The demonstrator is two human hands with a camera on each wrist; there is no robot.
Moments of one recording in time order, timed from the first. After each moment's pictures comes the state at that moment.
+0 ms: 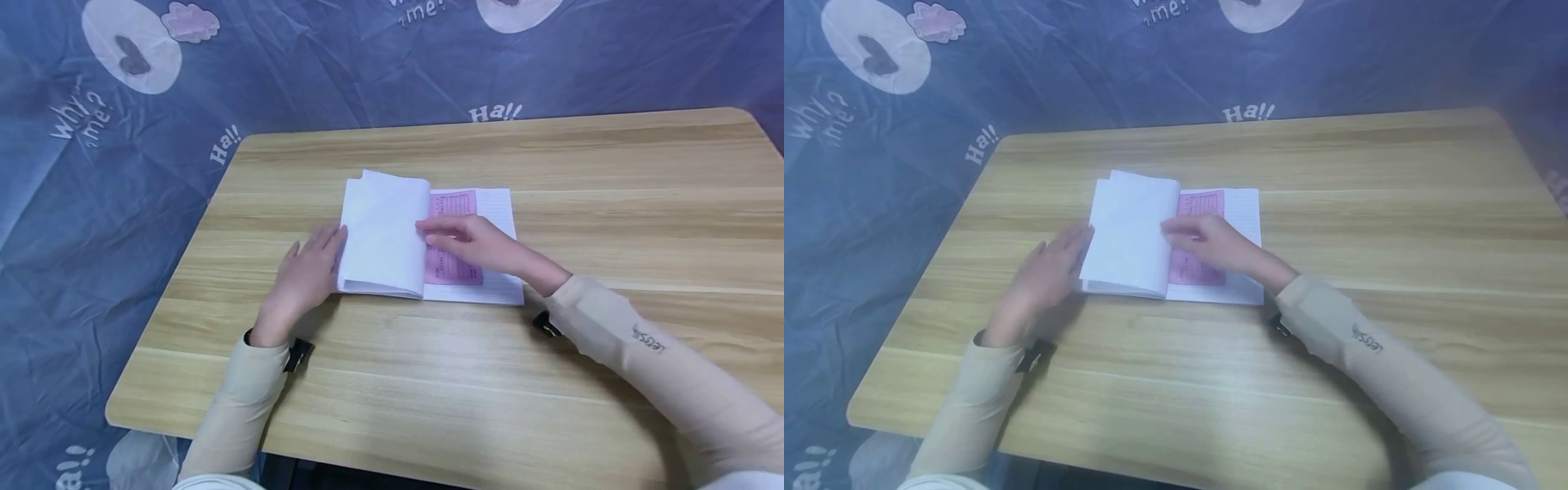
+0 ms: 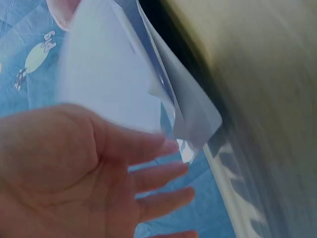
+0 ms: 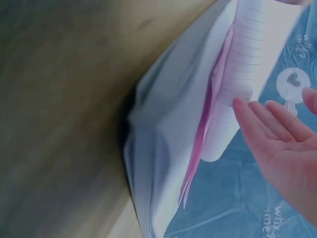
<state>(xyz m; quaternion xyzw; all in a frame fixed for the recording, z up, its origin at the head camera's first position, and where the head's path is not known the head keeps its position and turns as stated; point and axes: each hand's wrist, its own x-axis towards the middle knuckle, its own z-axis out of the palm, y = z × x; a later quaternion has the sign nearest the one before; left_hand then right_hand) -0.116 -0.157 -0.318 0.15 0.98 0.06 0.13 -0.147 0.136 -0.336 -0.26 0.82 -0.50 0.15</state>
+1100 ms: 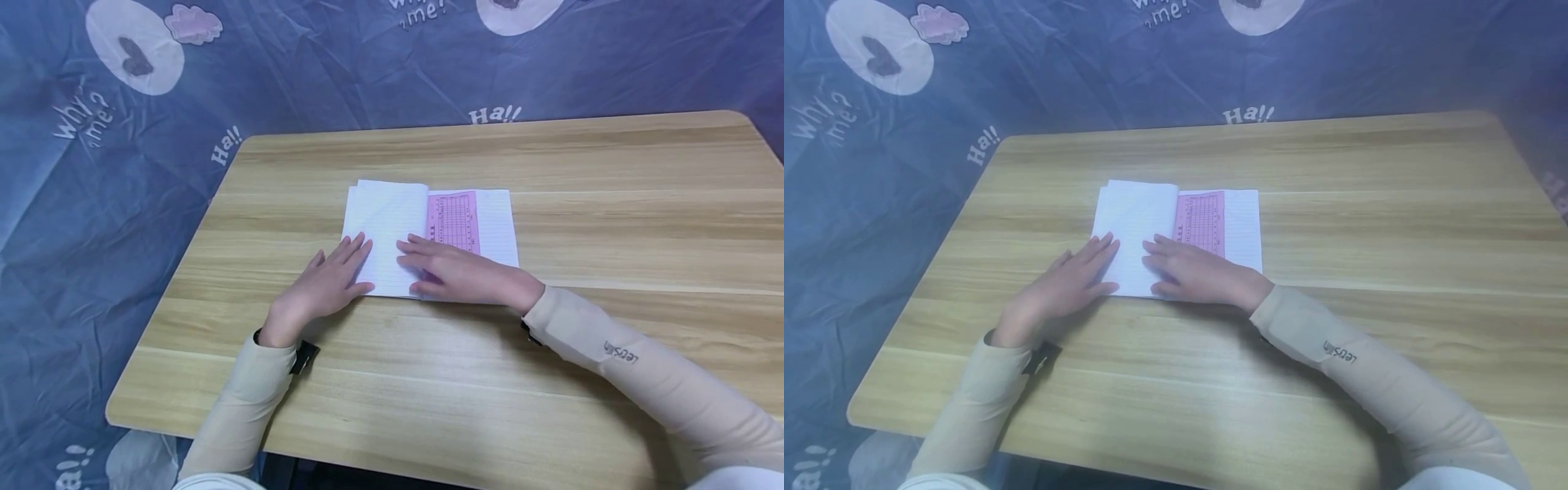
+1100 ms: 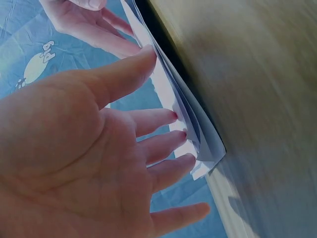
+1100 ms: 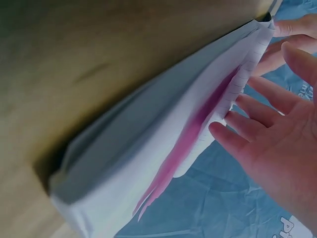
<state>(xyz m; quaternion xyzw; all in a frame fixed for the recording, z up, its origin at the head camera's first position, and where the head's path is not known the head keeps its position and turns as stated) -0.110 -0.146 -0.324 0.22 0.95 0.09 0.20 -0.120 0.109 -0.340 -0.42 0.86 -0.26 0.12</state>
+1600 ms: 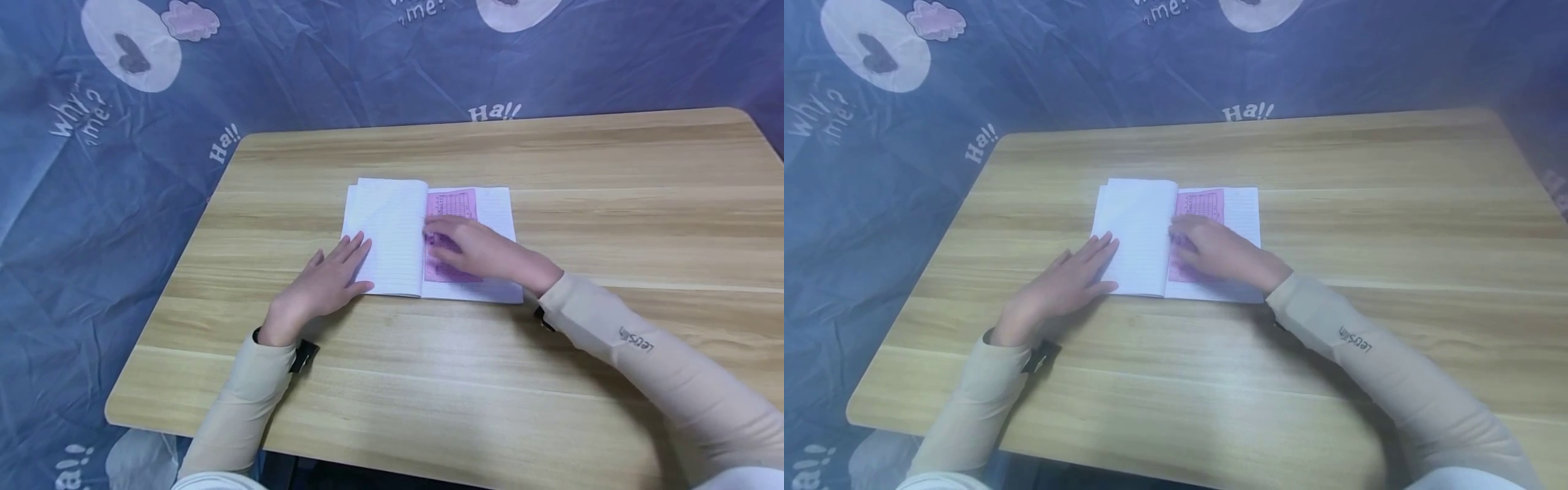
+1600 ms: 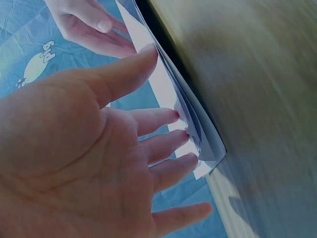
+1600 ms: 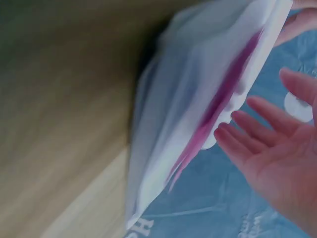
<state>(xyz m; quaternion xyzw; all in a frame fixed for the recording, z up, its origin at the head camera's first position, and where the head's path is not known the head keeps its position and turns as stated) -0.111 -0.145 -0.325 0.21 0.95 0.09 0.22 -0.144 0.132 -0.340 -0.33 0.89 -0.31 0.07</state>
